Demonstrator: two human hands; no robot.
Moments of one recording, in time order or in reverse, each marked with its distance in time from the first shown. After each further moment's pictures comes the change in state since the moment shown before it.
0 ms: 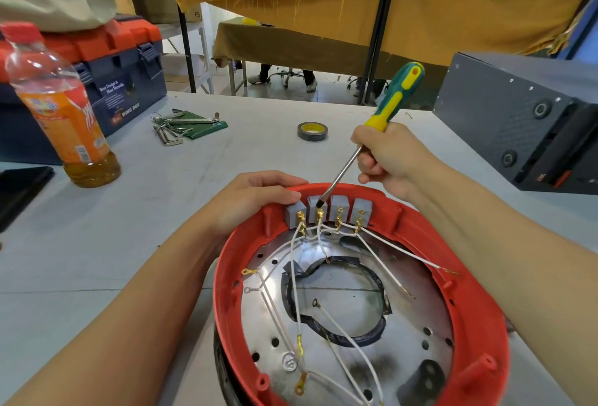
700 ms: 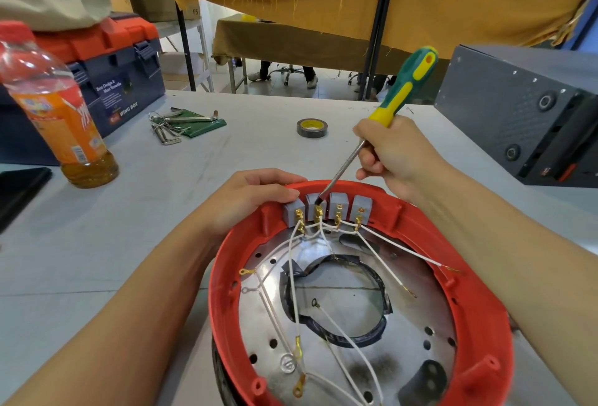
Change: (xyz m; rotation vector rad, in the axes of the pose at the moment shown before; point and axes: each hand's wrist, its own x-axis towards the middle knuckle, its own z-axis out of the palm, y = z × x) left_hand -0.001 0.002 0.001 0.011 0.001 0.007; right_hand -0.004 0.002 -0.001 0.043 -0.013 -0.109
